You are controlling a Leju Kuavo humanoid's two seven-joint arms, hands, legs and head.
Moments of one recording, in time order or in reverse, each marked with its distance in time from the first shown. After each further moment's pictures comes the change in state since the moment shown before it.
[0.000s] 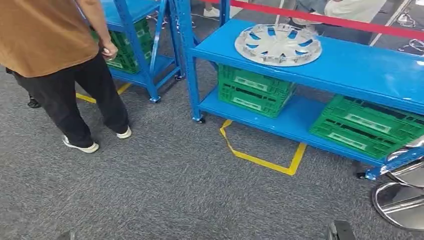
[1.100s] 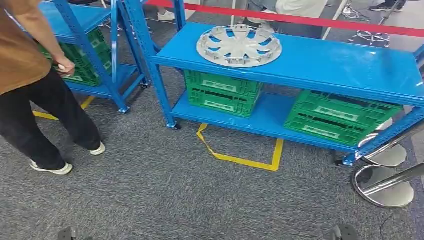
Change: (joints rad) left arm -0.001 0.002 0.000 0.000 -0.009 0.000 -0.005; right arm 0.000 -0.001 0.000 0.000 -0.015 0.007 -0.002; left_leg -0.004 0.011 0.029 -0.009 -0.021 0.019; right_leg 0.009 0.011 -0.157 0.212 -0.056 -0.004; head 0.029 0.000
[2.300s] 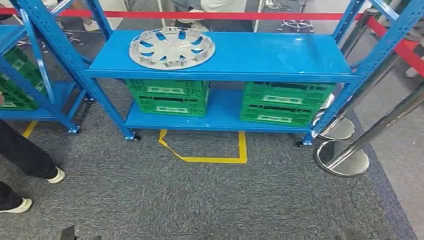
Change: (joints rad) left arm 0.002 0.001 0.000 0.000 -0.003 0.003 0.010; right arm 0.013 0.000 0.001 0.000 -0.032 -0.021 0.016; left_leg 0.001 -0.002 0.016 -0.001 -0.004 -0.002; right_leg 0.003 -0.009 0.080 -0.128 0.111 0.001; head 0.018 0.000
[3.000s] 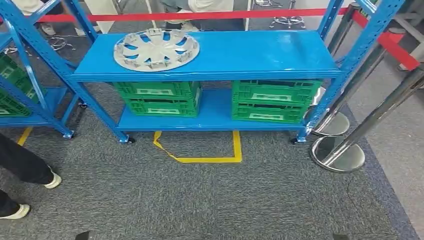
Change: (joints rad) left arm 0.051 -0.026 0.094 -0.012 -0.332 0.019 0.109; right arm 0.050 0.010 -0.016 -0.011 0.115 0.015 0.142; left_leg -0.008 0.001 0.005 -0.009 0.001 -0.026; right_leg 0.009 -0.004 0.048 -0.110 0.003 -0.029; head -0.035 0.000
